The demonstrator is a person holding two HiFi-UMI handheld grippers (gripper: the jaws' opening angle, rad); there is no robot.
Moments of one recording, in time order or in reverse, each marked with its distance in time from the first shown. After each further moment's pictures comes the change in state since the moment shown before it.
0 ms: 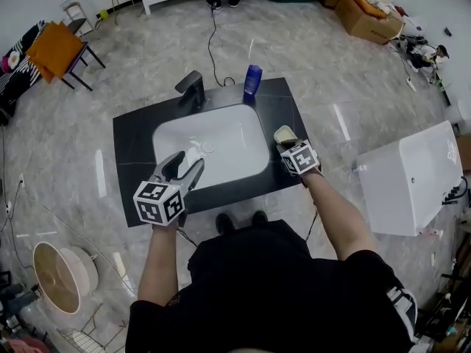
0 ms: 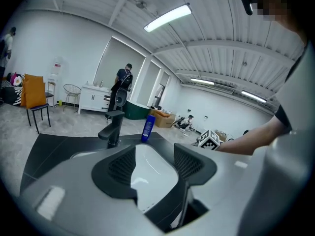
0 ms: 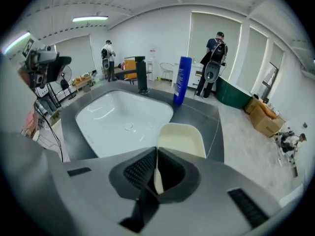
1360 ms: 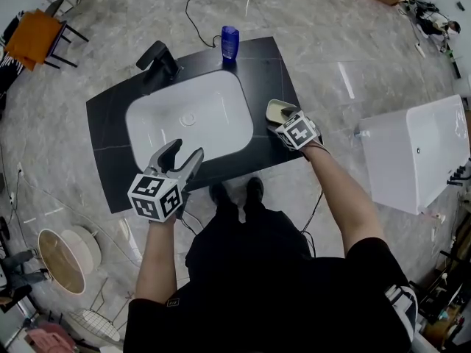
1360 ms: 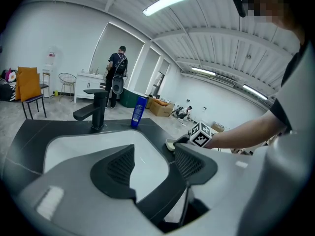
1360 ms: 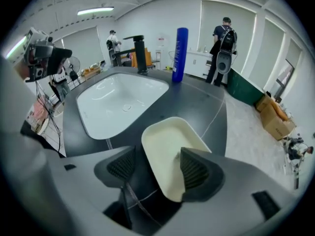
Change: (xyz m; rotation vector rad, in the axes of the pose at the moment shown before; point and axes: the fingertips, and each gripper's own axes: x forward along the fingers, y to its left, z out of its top) left arm 0.065 -0.049 -0.044 -0.016 0.137 -0.016; right arm 0.031 -0.038 -0.055 -0.076 0.103 0.110
